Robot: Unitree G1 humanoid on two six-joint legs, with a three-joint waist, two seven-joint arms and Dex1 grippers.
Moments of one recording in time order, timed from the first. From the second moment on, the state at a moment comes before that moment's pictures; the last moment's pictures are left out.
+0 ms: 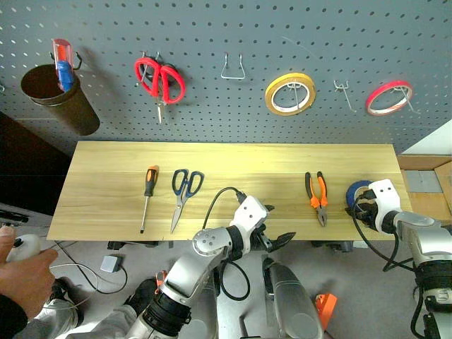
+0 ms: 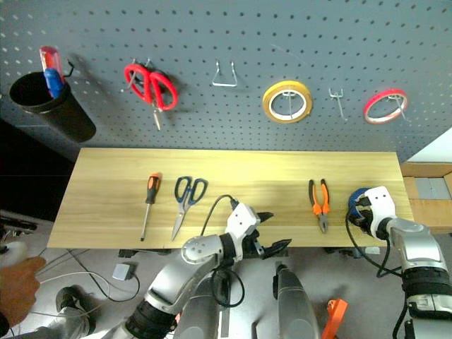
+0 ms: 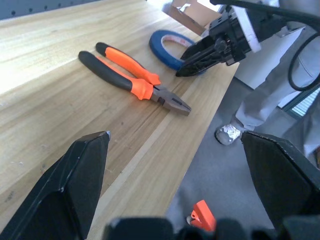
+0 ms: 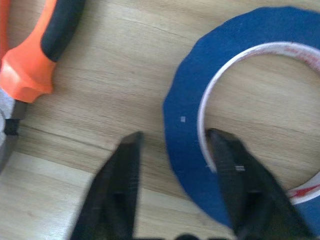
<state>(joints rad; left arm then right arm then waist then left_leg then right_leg) -0.21 0.18 -0.42 -0.19 -0.15 0.43 -0.60 -0.33 -0.66 -0.12 0.35 0.17 0.61 0.60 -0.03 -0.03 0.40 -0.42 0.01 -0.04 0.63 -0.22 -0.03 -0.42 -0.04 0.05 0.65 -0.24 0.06</state>
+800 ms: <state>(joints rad) -0.27 0.22 -0.20 -0.27 -0.24 0.38 -0.61 -0.11 -0.27 -0.42 -0.76 0.49 0.76 0.11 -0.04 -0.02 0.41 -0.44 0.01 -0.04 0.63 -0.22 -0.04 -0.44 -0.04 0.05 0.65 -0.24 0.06</state>
